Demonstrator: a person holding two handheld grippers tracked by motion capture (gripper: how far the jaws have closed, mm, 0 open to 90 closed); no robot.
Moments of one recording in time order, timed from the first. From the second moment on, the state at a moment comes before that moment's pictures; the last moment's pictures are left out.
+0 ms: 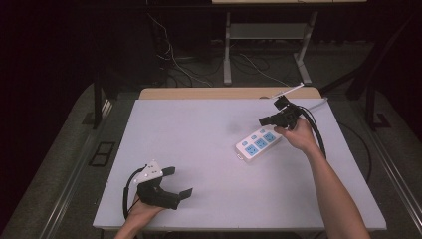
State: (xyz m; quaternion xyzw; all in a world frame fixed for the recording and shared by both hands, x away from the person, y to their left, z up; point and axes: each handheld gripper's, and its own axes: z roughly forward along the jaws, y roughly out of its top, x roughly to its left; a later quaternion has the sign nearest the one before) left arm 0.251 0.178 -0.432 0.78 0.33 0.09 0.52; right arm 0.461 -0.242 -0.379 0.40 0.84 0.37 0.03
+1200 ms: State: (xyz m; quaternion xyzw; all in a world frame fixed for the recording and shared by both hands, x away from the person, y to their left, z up) left arm 0.251 0.180 -0.431 0.78 0.33 0.09 0.52; right arm 0.475 -0.243 -0.410 0.42 0.85 0.33 0.01
